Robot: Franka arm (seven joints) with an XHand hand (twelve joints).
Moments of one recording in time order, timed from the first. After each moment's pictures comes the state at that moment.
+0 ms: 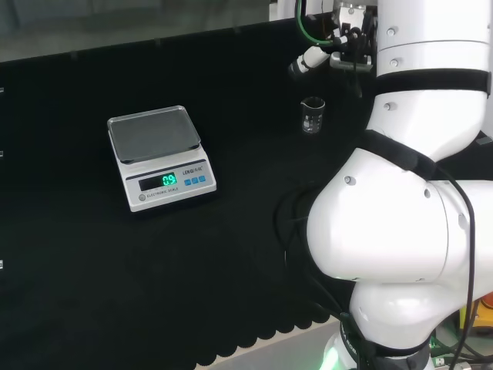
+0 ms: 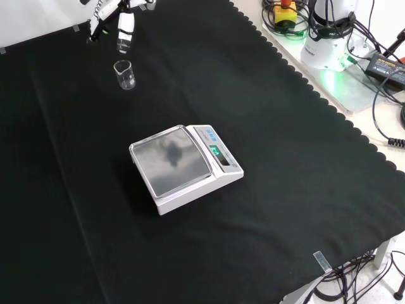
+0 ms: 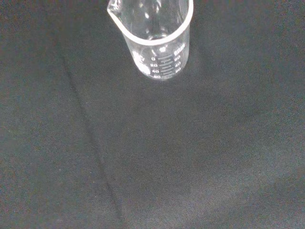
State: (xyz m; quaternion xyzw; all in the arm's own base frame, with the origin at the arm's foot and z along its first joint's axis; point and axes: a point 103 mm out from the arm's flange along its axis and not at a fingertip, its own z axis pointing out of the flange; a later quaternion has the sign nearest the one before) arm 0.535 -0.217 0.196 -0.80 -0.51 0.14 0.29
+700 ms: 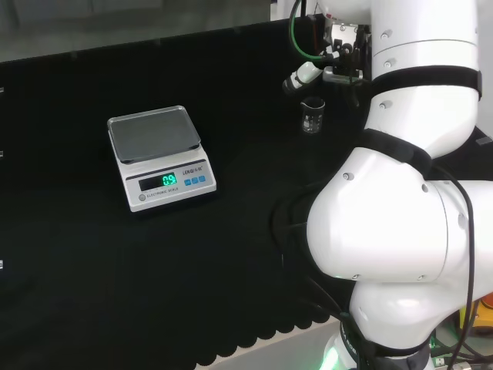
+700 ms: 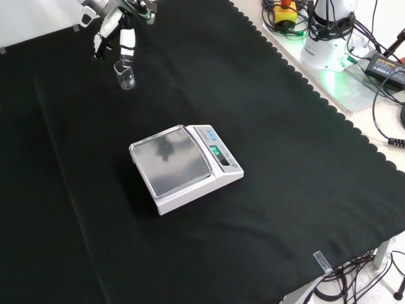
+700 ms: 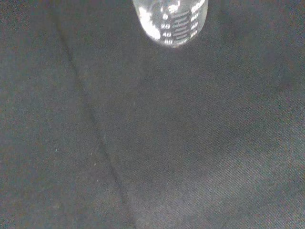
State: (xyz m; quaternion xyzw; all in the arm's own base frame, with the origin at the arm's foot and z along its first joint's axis) arm 0.541 -0.207 0.158 -0.78 -0.51 0.16 0.32
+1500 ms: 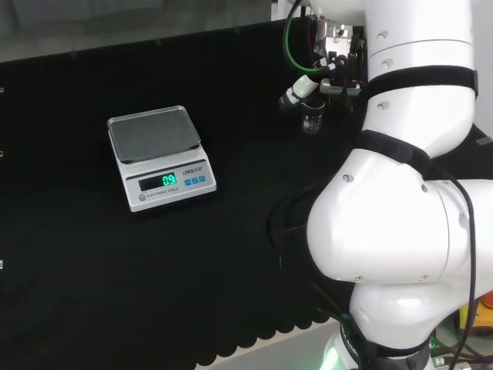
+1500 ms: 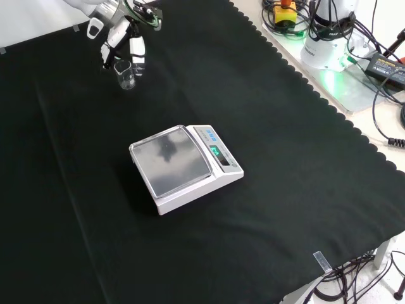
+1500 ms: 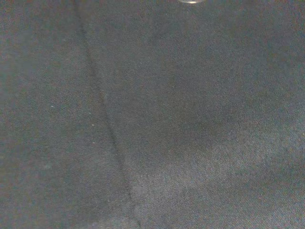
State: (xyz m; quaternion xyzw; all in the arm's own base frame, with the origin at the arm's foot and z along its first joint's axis) arm 0.531 -0.194 0.137 -0.76 -0.53 0.19 0.32
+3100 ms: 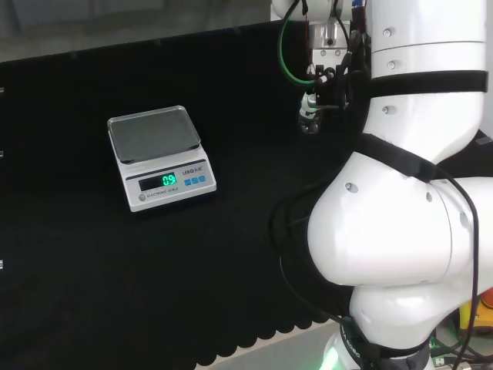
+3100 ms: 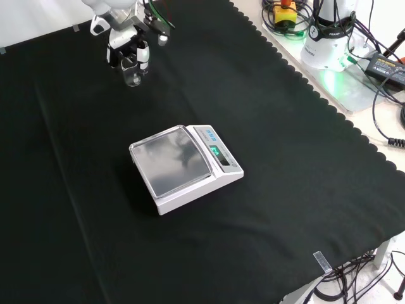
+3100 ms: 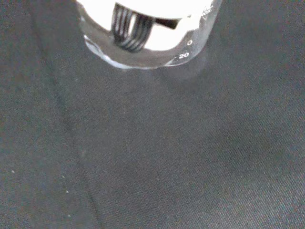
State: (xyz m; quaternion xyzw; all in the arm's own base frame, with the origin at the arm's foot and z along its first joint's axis) arm 0.534 -0.181 0.127 -0.83 -0.50 0.16 0.19
